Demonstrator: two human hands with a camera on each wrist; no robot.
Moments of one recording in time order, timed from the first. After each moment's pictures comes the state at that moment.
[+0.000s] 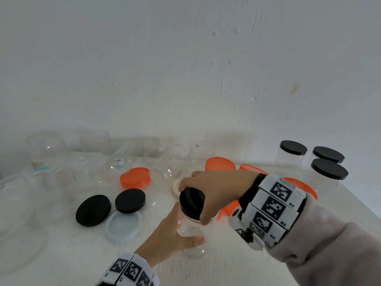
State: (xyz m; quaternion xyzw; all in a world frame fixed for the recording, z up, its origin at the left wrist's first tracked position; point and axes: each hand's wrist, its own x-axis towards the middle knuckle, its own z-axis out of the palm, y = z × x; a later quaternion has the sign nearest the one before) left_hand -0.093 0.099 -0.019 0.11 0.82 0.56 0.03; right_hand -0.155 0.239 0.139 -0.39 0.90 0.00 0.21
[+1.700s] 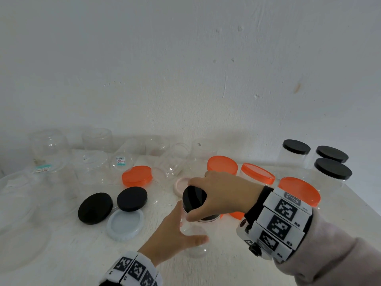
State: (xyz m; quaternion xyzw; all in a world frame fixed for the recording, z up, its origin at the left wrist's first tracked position) left_hand -0.091 0.102 -0.016 0.09 0.82 0.56 0.03; right_hand -0.145 0.245 0.117 -0.38 0.92 -0.03 0.07
